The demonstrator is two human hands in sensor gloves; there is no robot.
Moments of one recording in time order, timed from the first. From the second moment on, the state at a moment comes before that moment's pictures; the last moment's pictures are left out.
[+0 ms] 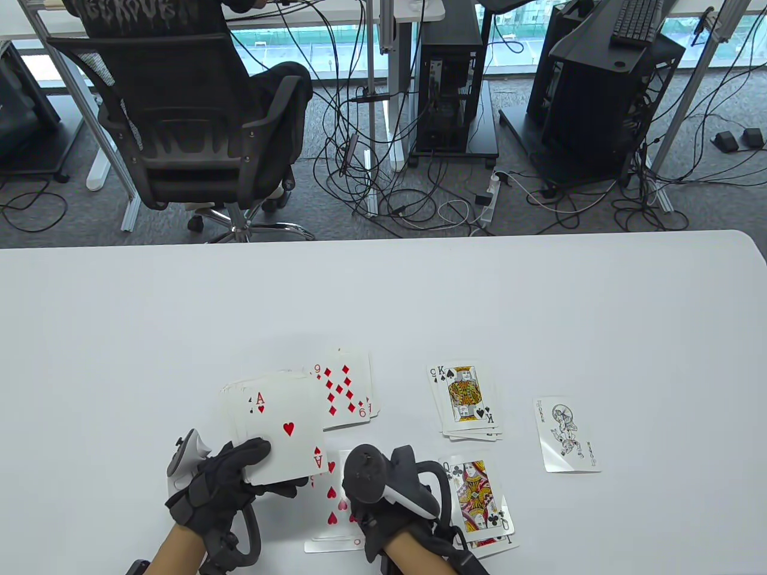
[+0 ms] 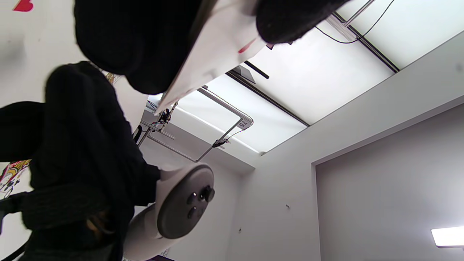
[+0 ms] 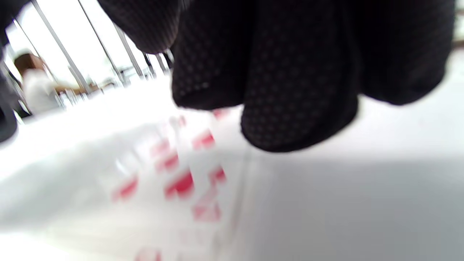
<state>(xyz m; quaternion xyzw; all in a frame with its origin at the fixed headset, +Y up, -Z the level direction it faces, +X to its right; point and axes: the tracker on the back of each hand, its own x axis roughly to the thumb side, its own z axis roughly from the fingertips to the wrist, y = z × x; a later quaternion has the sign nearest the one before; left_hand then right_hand) -0.256 -0.776 -0.261 -0.25 -0.20 0.83 0.47 -0.011 -0.735 -0.241 0.15 0.07 0.97 0.20</state>
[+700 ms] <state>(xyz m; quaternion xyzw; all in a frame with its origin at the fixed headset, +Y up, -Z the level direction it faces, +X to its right) -0.238 -0.777 -0.255 -0.29 -0.21 0.80 0.48 -0.005 -0.734 -0.232 0.19 -0.06 0.85 0.48</state>
